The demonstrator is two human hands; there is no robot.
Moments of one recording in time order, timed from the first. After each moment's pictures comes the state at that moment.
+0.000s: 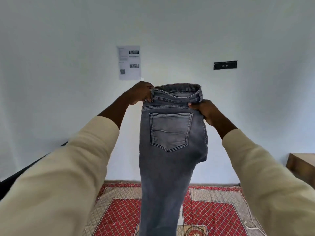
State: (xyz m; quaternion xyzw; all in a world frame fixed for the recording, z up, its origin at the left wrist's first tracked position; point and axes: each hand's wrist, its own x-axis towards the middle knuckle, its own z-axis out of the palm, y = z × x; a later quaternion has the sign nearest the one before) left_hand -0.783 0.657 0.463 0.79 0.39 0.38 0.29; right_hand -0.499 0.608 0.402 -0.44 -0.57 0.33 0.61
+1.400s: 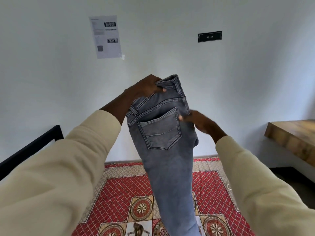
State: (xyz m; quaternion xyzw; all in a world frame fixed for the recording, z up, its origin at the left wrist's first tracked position) left_hand -0.690 0.648 0.403 0.88 0.33 0.28 0.19; right_hand -0.452 0.571 0.268 -0.43 -0.61 0.44 0.50
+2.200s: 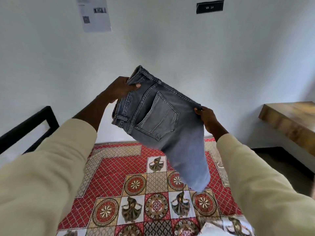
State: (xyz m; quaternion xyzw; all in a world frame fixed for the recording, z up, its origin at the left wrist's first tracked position) left_hand -0.734 0.647 0.314 0.77 0.40 0.36 0.34; right_hand -0.380 0.568 0.189 -0.58 -0.41 0.36 0.60
